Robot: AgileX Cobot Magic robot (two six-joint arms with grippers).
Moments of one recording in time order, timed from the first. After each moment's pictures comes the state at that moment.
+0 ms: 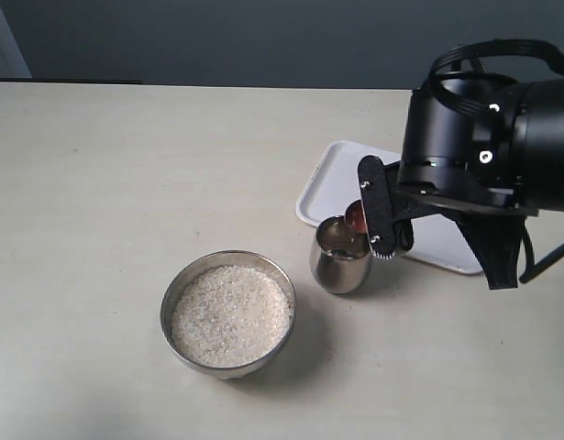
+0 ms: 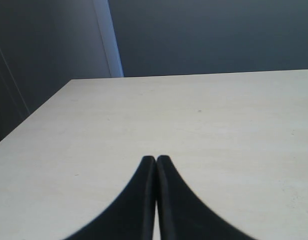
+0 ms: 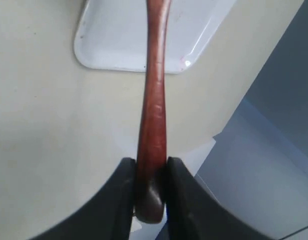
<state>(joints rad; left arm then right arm) 0.10 0.00 0.00 -0.23 0.26 0.33 0.98 1.56 -0.96 -0.84 1.22 -0.34</state>
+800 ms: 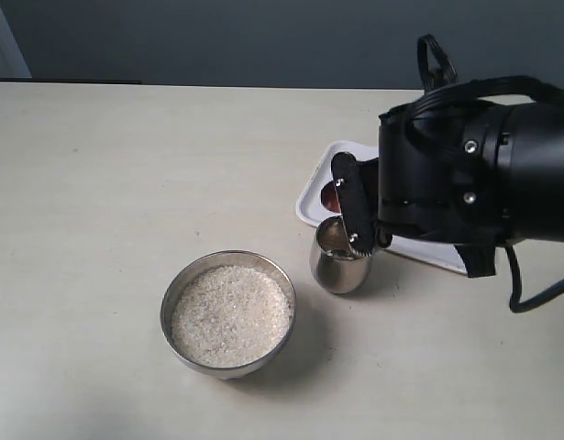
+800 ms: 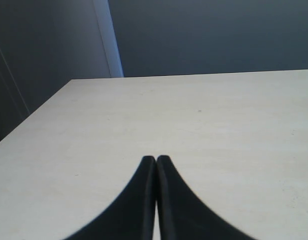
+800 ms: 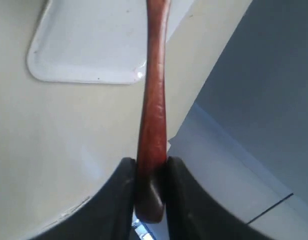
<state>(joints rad) 0.10 0.00 0.00 -0.23 0.26 0.33 1.08 1.56 -0.96 -0.98 1.22 -0.25</state>
